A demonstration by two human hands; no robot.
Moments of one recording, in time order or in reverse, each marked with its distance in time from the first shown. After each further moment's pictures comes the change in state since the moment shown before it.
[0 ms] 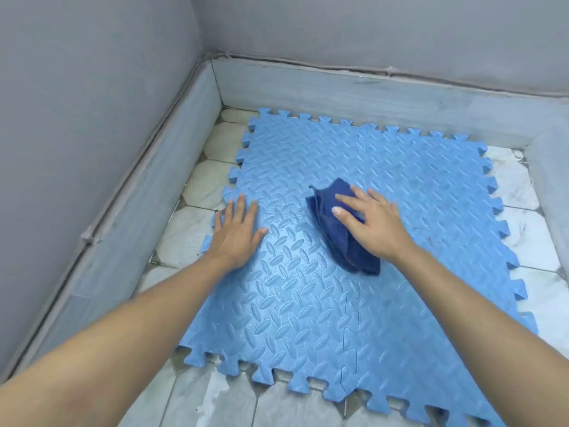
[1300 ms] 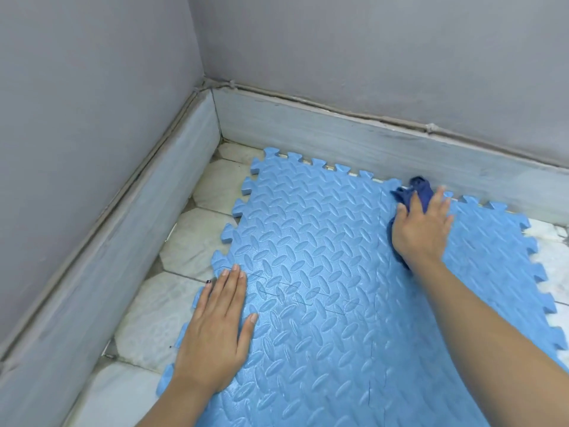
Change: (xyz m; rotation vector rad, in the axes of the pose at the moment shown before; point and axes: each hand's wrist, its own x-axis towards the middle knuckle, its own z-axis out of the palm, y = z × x) left_hand 0.004 -0.022 0.029 -0.006 0.259 0.078; right_hand 0.195 0.083 0.004 -0.240 0.386 0.422
